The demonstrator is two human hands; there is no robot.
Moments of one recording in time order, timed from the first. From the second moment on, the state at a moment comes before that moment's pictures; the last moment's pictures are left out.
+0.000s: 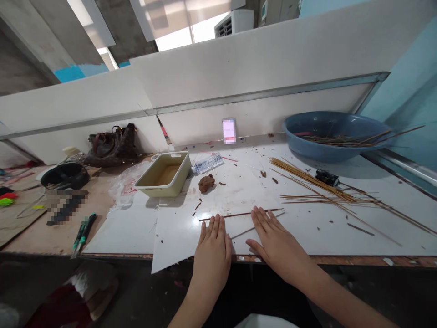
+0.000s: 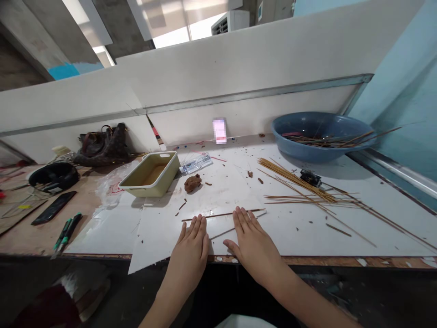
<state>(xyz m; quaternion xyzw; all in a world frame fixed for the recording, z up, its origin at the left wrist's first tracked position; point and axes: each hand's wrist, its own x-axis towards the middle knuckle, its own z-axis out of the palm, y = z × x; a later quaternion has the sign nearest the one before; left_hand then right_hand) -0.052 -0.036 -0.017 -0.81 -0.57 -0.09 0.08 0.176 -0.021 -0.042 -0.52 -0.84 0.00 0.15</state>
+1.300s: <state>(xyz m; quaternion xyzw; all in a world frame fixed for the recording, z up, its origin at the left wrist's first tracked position) -0.036 0.017 -0.001 -0.76 -0.64 -0.07 0.04 0.173 0.033 -0.017 -0.56 -0.83 0.05 0.08</state>
